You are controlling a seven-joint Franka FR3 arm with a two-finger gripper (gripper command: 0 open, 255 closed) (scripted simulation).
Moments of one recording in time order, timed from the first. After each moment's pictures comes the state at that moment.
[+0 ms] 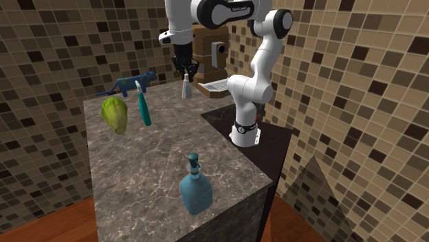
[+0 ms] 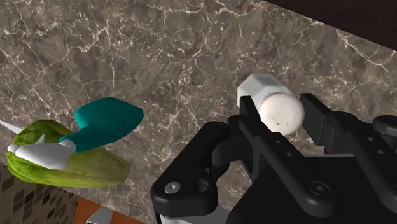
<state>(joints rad) -0.28 -0.76 -0.29 -2.33 -0.32 1.48 -0.38</state>
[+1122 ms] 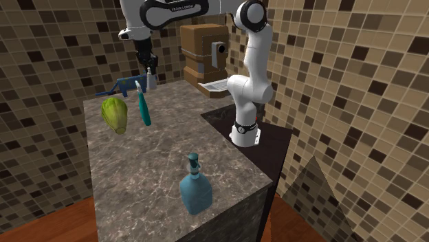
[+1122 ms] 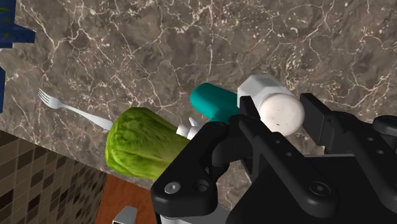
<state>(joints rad) -0.27 -0.24 -0.70 -1.90 -0.31 1.66 -0.80</state>
